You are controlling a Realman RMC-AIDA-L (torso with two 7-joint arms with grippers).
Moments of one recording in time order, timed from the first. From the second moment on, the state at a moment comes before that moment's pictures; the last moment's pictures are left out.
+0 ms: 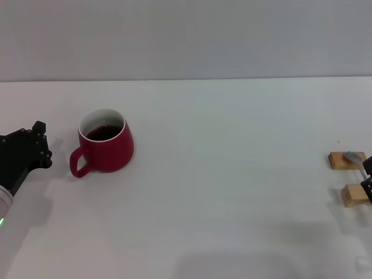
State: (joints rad) left arm -0.43 -2.06 -0.72 -0.05 2.31 1.11 -0.05; right arm 0.05 2.08 0.40 0.33 -2.12 -1.65 0.06
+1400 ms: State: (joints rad) left arm -0.51 -2.06 -0.63 -0.03 2.37 1.01 0.01; right arm 0.05 2.08 0.41 0.33 -2.11 -1.66 0.06
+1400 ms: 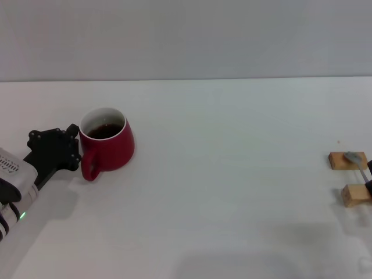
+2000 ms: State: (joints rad) left arm -0.47 -2.06 -0.56 -0.05 2.37 1.06 -0.01; right arm 0.05 2.08 0.41 0.33 -2.11 -1.65 0.06
